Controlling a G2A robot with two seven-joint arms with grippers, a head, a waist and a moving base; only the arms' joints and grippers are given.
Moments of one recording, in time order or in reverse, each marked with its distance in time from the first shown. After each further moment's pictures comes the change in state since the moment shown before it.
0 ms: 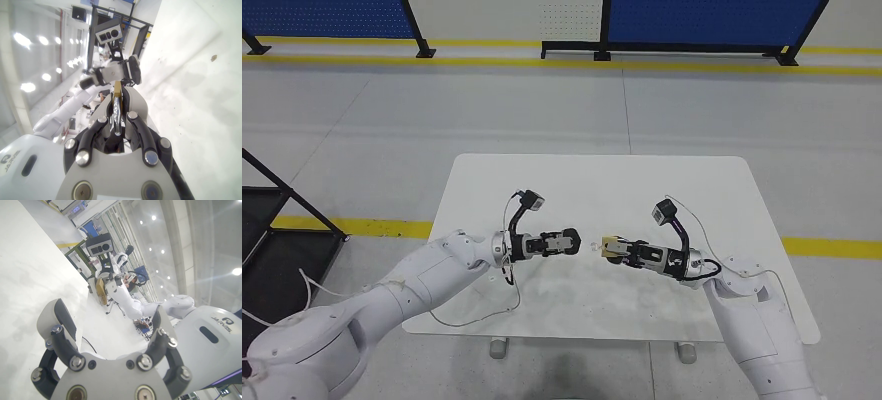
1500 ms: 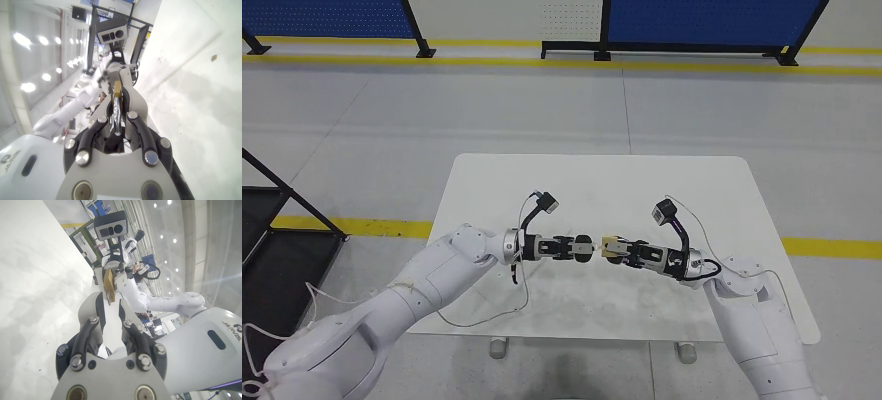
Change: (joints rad) left arm 0.082 -0.075 -0.210 0.003 0.112 0.193 -0.170; right arm 0.000 0.000 0.000 0.000 0.000 0.000 0.000
